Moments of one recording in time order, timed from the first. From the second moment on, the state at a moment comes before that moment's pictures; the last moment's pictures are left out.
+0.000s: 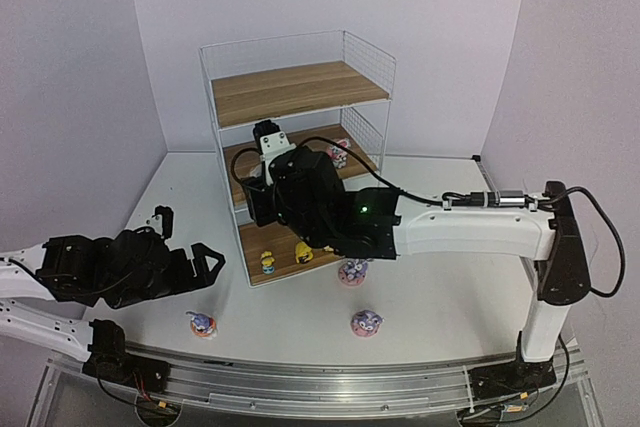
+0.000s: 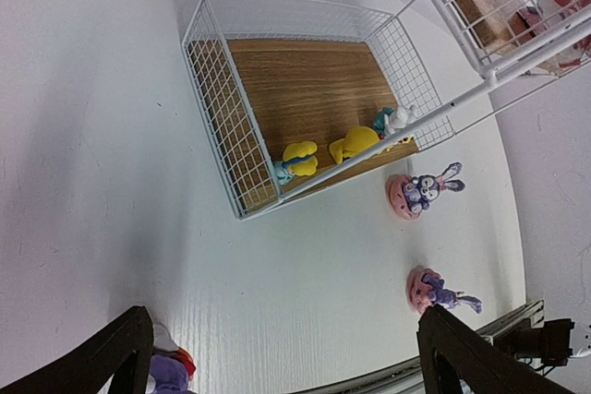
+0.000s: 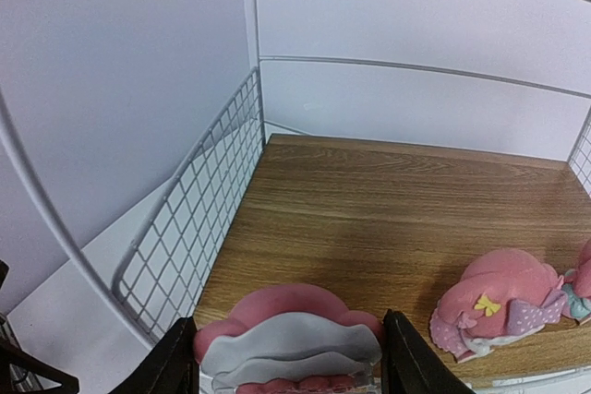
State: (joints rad) left arm -1.28 0.76 0.68 -0.71 -0.57 -1.21; right arm 1.25 1.92 1.67 -0.04 0.65 0.22
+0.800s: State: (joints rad) left arm -1.28 0.75 0.66 -0.69 -0.58 -1.21; right arm 1.22 1.98 1.73 -0.01 0.62 0.24
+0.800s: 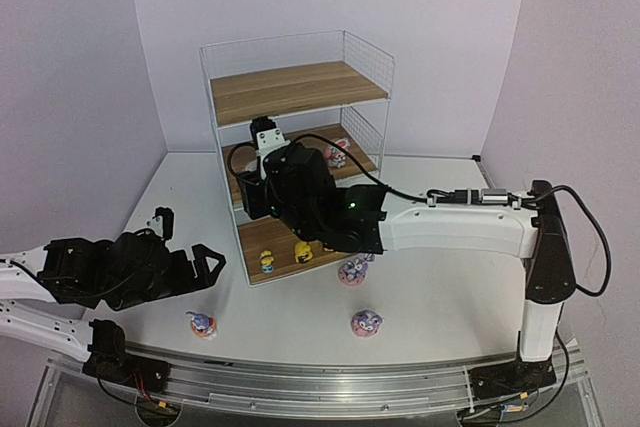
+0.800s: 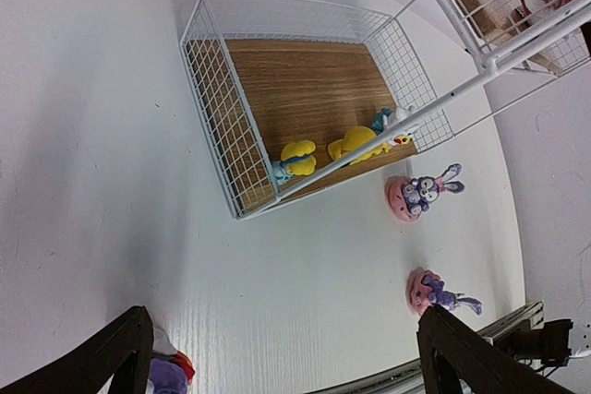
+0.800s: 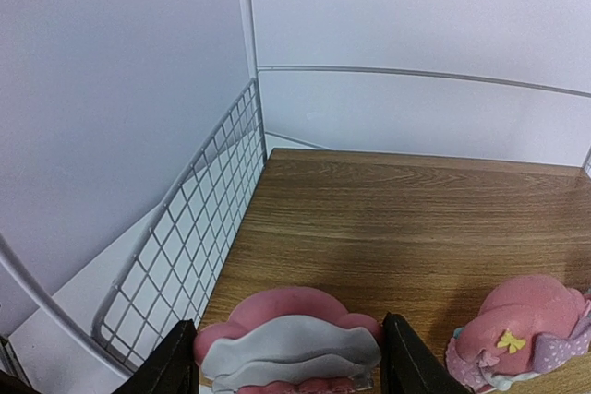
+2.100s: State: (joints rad) left arm -1.28 0.72 0.65 -0.68 -0.58 -1.21; right arm 1.22 2.03 1.67 0.20 0.65 0.18
